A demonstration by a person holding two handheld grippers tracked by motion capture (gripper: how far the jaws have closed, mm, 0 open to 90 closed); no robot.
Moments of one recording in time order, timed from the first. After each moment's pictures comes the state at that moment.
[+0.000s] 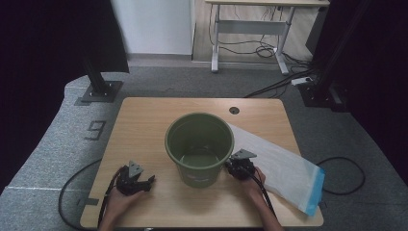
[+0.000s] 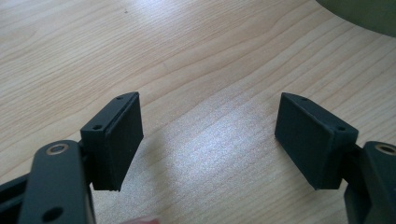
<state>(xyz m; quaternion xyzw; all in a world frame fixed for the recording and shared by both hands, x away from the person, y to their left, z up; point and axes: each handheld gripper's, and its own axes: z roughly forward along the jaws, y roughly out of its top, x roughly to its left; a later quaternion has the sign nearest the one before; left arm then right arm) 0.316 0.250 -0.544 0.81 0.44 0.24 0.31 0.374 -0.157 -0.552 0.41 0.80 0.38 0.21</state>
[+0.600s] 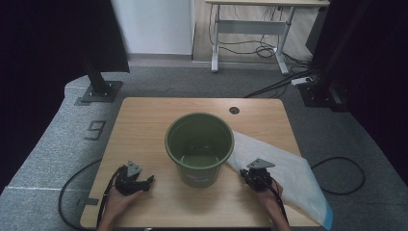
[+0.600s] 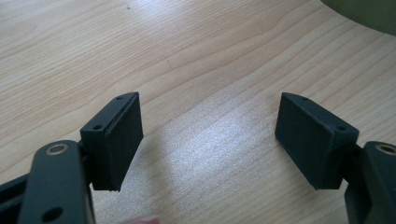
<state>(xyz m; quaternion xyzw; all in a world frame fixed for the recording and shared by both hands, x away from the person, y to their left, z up) 0.317 0.253 -0.544 0.81 0.44 0.23 0.31 0.334 -0.204 -0.544 0.43 0.80 0.37 0.19</state>
